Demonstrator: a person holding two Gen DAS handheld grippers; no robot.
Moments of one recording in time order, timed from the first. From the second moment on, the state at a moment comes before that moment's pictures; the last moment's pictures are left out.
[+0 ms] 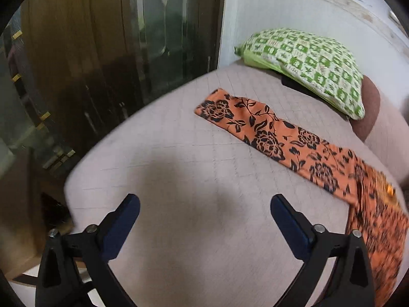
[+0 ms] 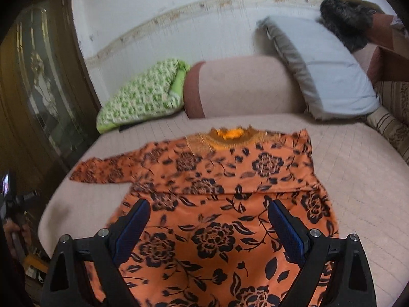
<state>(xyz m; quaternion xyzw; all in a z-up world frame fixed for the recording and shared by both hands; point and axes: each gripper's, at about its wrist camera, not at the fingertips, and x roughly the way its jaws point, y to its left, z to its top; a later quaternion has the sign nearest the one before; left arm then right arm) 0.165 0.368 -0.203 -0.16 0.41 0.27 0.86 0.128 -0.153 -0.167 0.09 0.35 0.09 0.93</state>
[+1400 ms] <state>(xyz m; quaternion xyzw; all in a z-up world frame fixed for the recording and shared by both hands) 0.327 0.410 -0.260 -0.48 0.30 0.19 0.80 0.203 -0.206 -0.235 0.17 0.39 0.08 0.90</state>
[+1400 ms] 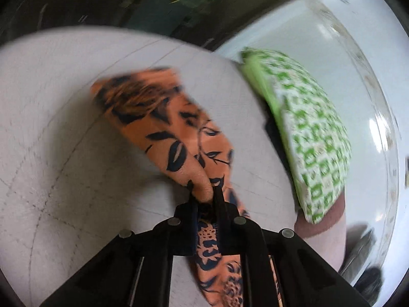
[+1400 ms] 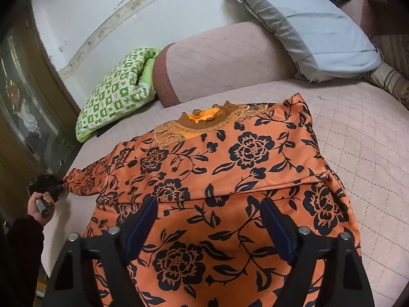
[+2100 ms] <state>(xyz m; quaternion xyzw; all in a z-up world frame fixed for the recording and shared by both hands) 0.357 -0.047 -0.137 -0.10 0.39 -0.15 0.90 0.191 -0.397 -0.264 0.42 0.39 -0.06 0.82</state>
